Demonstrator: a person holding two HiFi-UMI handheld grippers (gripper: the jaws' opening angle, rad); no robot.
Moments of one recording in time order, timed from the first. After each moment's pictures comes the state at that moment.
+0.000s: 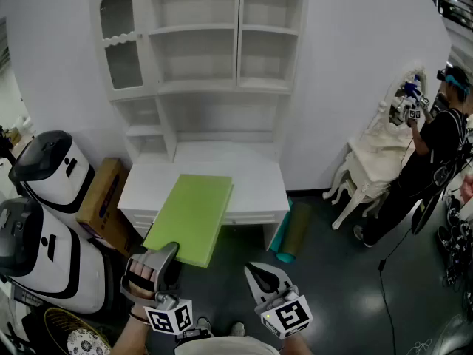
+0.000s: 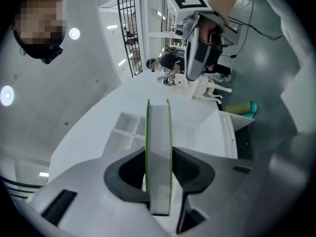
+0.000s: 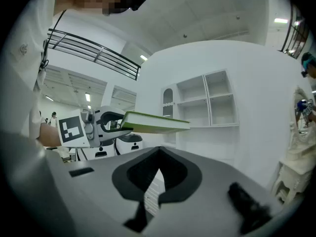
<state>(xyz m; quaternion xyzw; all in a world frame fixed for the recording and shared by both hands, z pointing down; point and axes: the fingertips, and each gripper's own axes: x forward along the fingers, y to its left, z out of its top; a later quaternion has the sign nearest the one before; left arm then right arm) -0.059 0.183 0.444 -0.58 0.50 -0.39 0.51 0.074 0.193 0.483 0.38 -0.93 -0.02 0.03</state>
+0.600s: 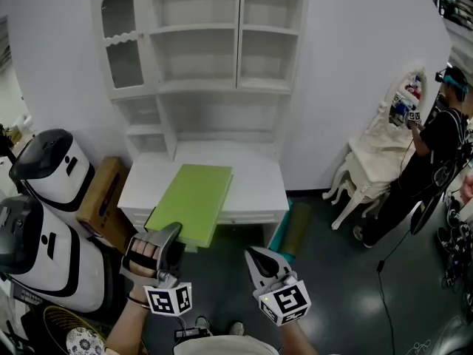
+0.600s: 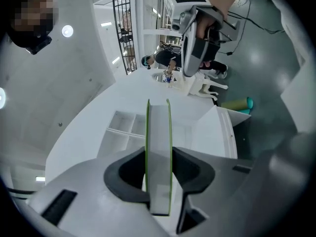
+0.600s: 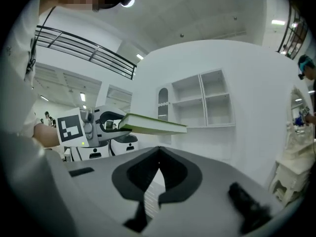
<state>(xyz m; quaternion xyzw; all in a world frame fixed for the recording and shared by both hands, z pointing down) -0.057 0.144 0.440 -0.58 0.48 -0.42 0.51 0.080 0.160 0.477 0.40 -0.91 -0.01 0.03</state>
